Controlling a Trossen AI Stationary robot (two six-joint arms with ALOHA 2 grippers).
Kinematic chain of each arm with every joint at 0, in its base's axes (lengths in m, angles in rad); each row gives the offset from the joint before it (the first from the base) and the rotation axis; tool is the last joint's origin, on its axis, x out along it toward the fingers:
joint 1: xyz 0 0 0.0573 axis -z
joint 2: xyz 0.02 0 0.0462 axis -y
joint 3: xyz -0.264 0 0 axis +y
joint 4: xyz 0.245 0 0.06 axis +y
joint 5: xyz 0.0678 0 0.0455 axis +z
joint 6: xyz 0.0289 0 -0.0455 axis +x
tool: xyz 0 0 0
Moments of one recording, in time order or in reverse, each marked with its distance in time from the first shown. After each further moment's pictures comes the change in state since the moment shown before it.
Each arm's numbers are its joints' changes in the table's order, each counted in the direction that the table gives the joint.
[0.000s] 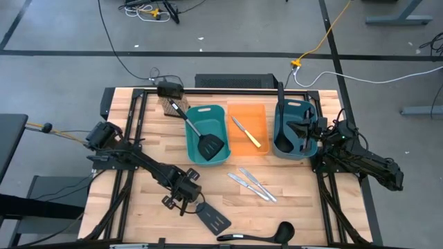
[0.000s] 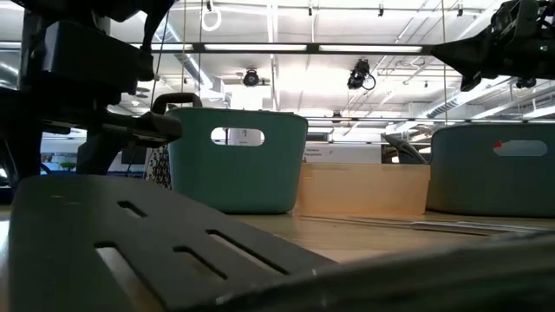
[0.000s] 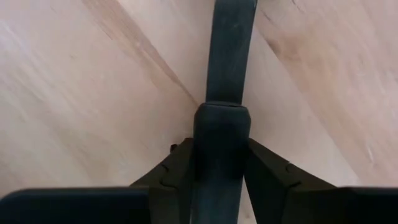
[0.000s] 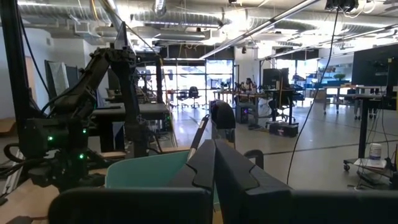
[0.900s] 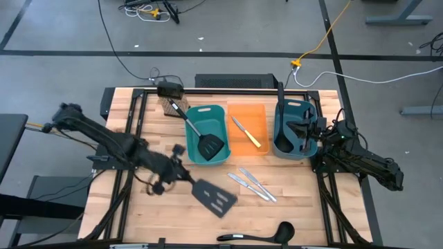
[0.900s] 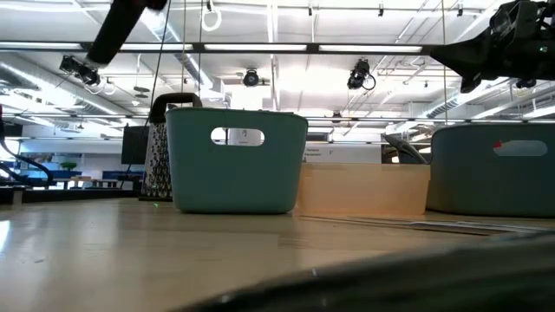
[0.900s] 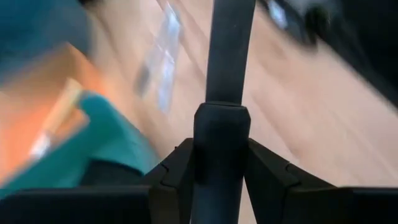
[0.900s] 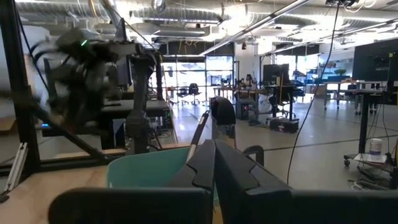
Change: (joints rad) left arm -0.067 0.649 0.003 -0.007 0.214 -0.002; right arm 0.000 0.000 0.000 0.017 0.000 0.007
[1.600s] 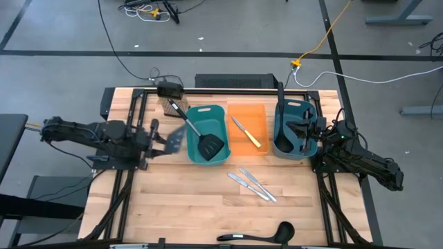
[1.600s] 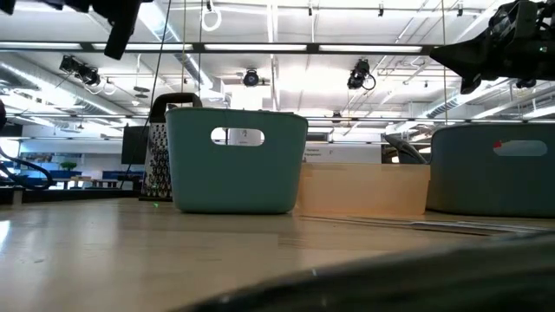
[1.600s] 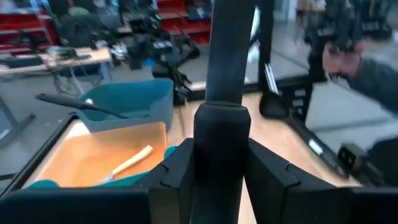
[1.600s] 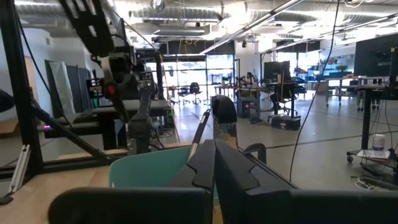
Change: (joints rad) left arm -0.252 0.676 0.469 -0.405 -0.096 -0.108; right arm 0.000 0.000 0.000 0.004 0.000 0.017
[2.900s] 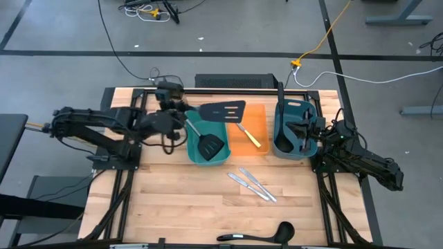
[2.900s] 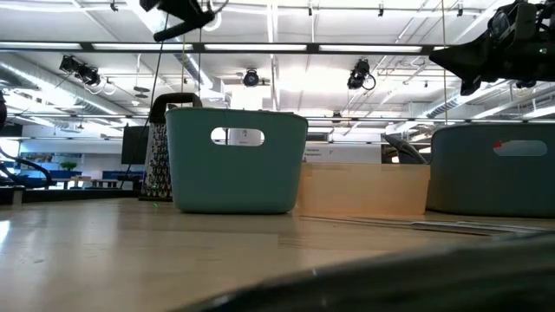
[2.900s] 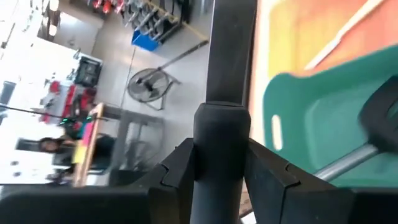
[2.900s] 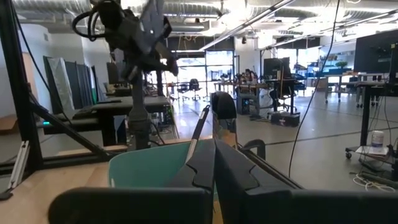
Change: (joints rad) left arm -0.083 -0.729 -0.768 0.663 0.829 0.386; right arm 0.000 0.000 0.000 0.017 0.000 -0.006
